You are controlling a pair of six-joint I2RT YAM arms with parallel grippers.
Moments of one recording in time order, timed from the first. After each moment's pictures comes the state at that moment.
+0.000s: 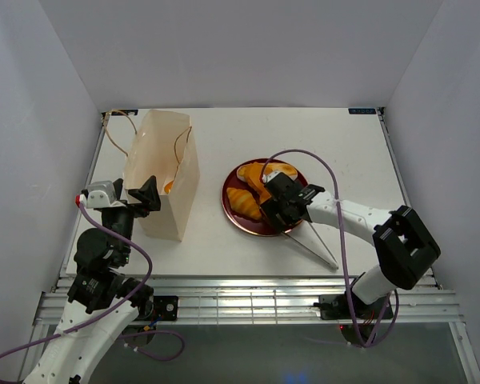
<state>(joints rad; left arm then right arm) -0.47 0.31 0.61 -0.07 -0.43 -0.12 0.77 1.52 0.94 -0.57 0.35 0.05</state>
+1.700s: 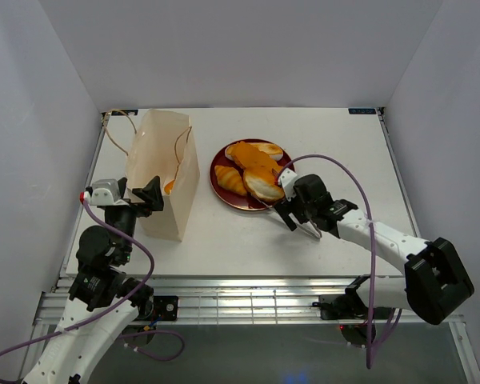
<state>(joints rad) -0.47 0.33 0.61 -0.07 -0.40 -0.12 0.63 1.24 0.71 -0.26 0.11 -0.25</state>
